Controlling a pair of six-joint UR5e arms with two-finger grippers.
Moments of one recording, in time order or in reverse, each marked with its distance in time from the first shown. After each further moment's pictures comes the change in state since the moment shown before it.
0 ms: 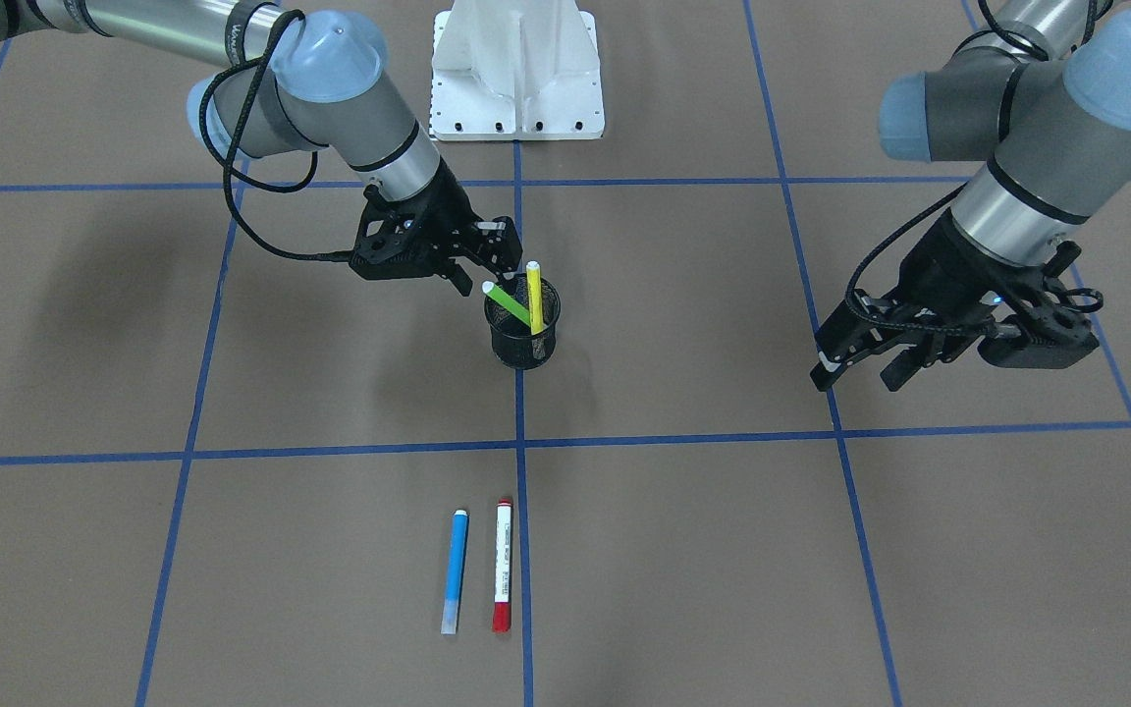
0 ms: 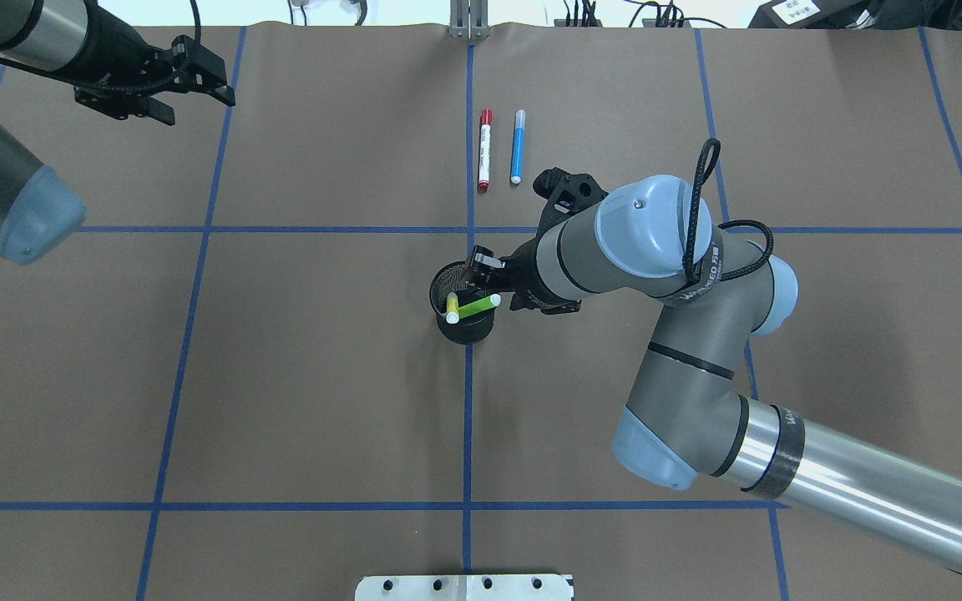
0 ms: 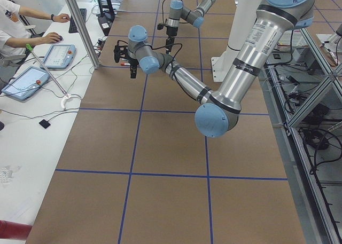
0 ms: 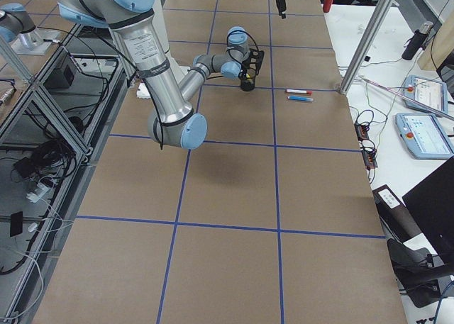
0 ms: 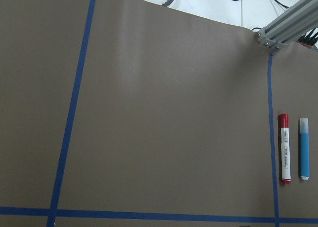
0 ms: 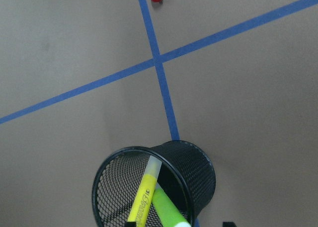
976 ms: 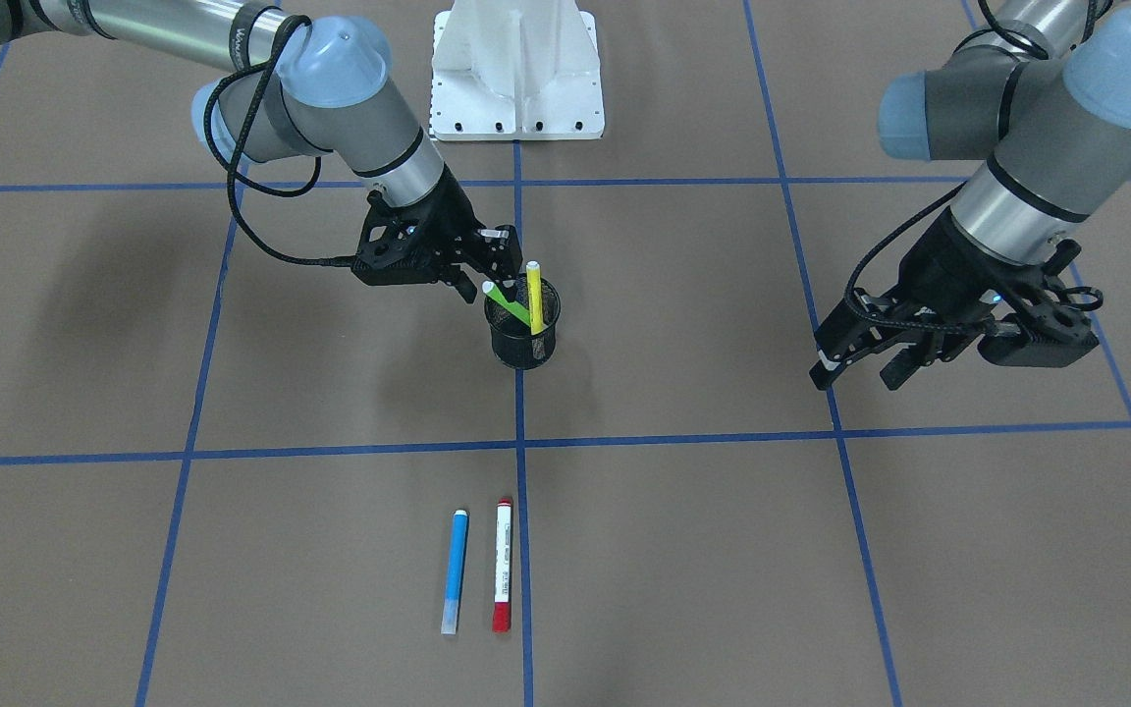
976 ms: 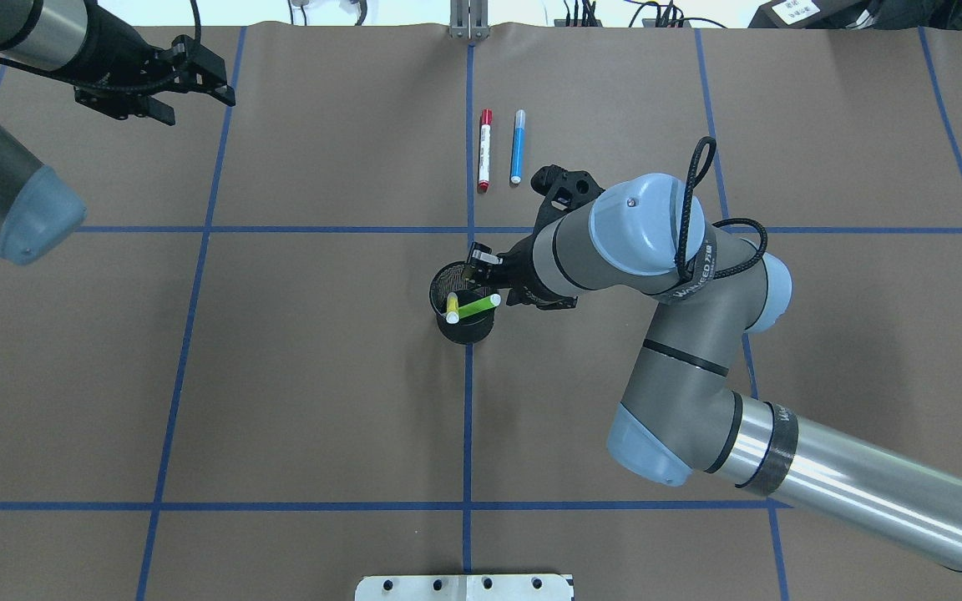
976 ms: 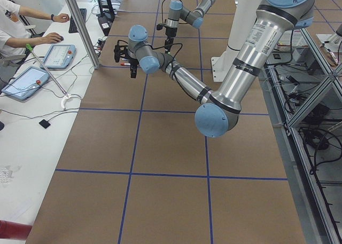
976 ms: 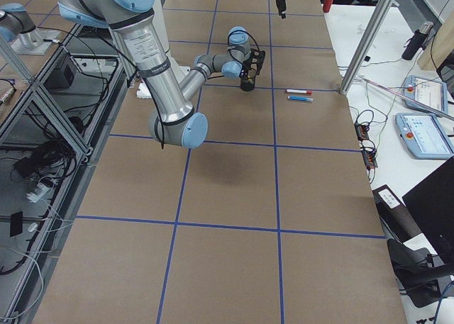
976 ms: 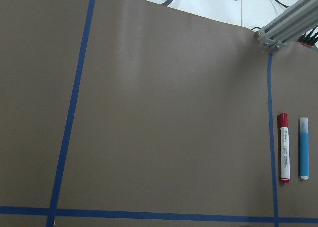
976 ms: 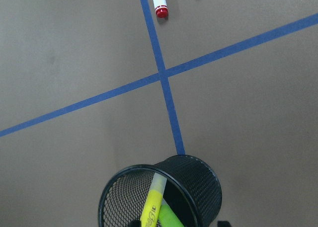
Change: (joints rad) left arm 0.000 0.000 -0.004 0.002 0.000 -0.001; right arm 0.000 0.010 -0.015 0.000 -0.009 0.004
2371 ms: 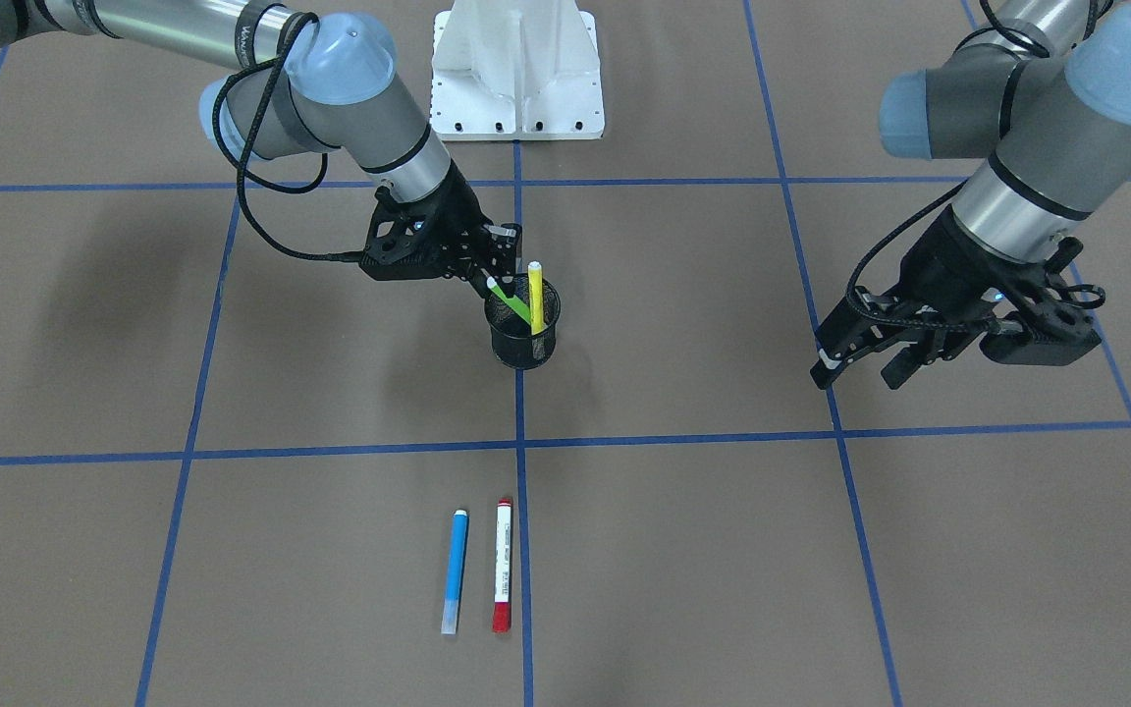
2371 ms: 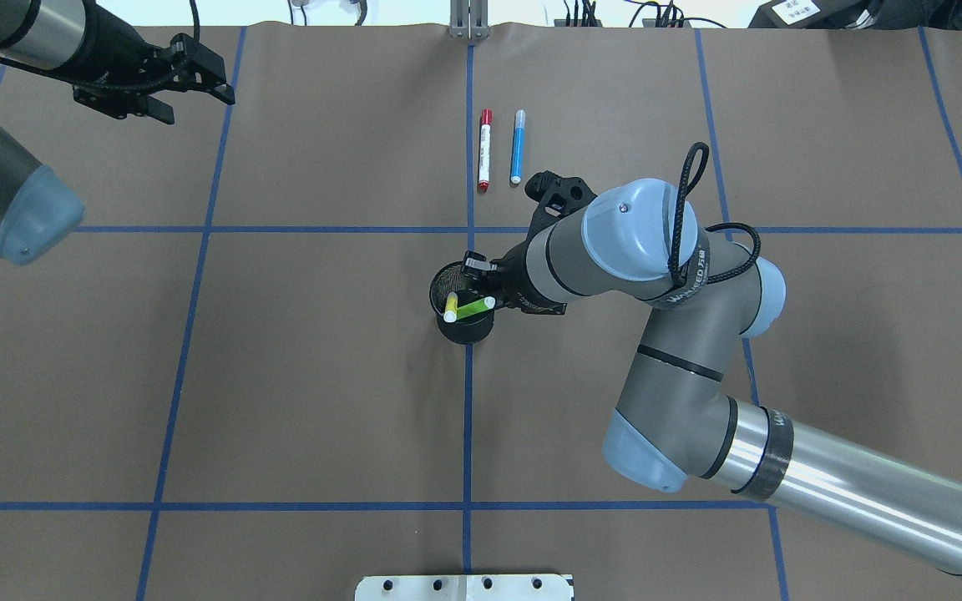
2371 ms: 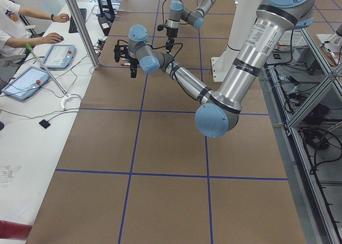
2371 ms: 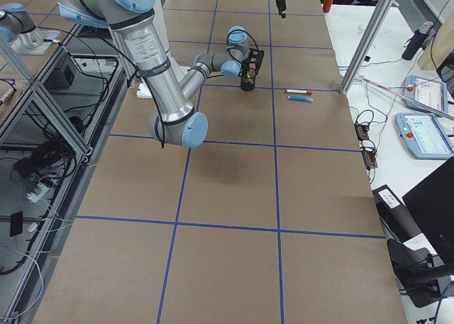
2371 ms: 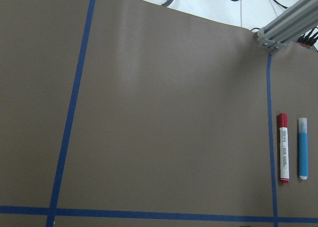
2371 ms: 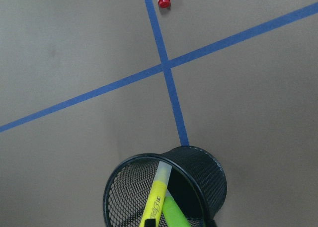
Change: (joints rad) left arm -0.001 0.001 -0.003 0.000 0.000 -0.004; right arm -0.011 0.004 0.001 -0.006 0.005 0.011
